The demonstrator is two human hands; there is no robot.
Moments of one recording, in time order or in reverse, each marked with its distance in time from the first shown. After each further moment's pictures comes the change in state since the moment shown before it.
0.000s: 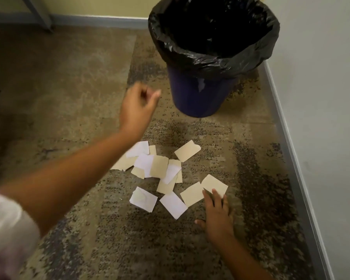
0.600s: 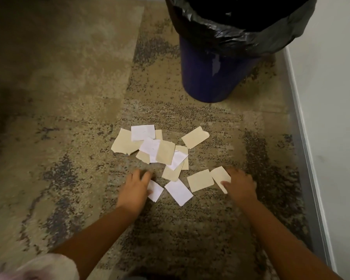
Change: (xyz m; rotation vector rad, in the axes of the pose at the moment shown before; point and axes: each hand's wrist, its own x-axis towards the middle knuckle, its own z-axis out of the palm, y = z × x) left_hand -0.166 -0.163 0.017 0.840 -0.555 -0.156; right_hand 0.051 0.021 -0.051 -0.083 0.030 0.141
